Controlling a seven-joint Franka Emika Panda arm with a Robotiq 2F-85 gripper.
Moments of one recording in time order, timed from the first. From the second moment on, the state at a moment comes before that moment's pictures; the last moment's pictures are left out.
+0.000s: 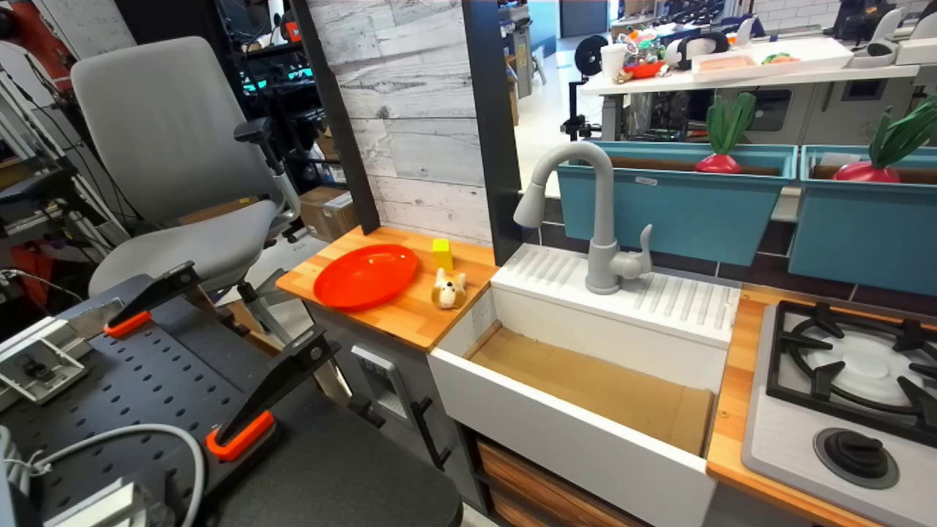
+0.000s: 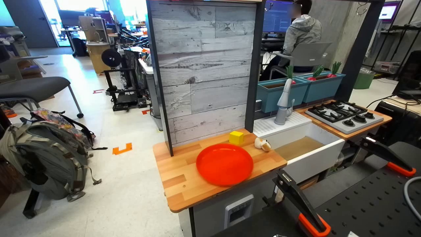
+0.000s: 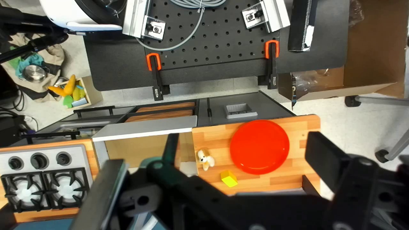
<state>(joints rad) 0.01 -0.67 0.03 -2.44 -0.01 1.70 0.09</state>
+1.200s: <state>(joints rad) 0.01 -0.67 0.03 -2.44 -0.01 1.70 0.09</state>
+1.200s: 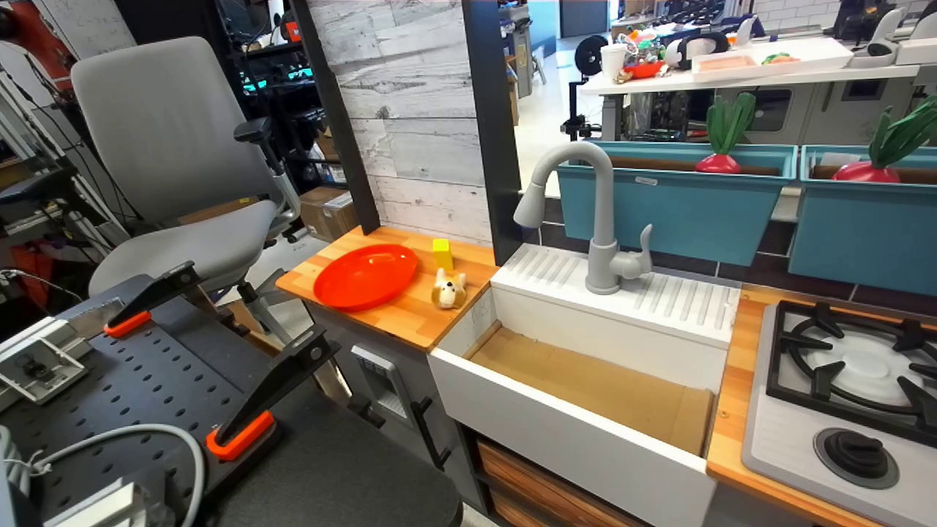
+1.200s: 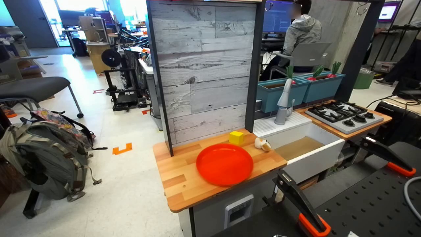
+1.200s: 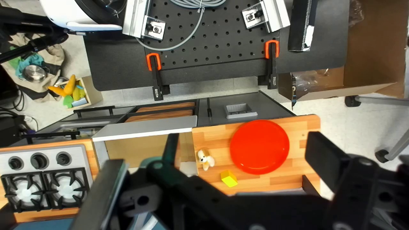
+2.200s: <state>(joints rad) 0.01 -0.63 0.03 -2.43 -0.01 1.74 0.10</state>
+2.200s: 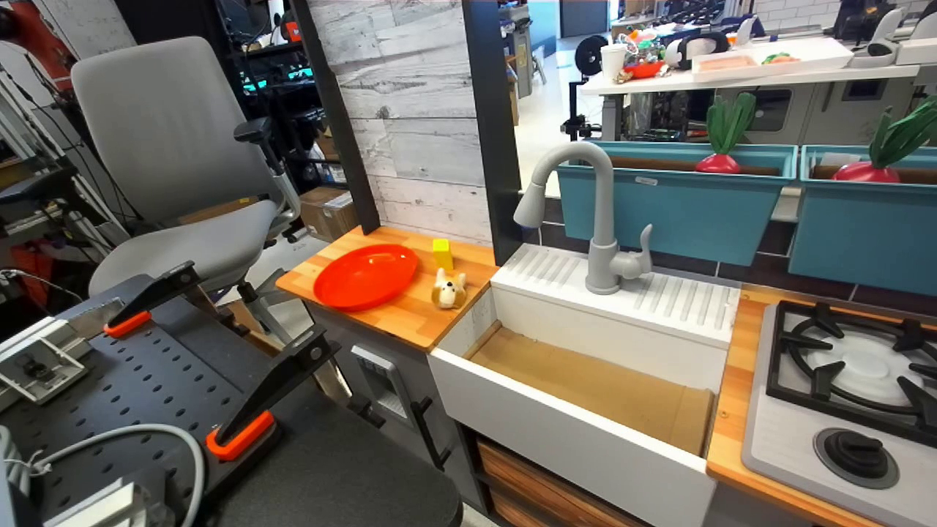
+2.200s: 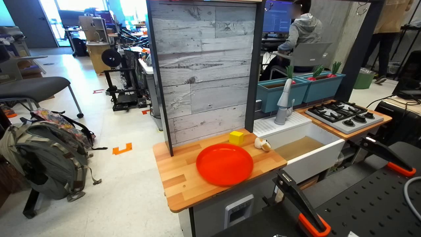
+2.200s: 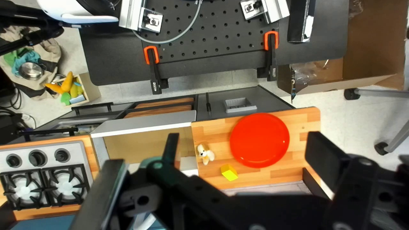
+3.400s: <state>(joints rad) -0.09 0.11 -0.11 -2.14 0.22 2.31 0.12</state>
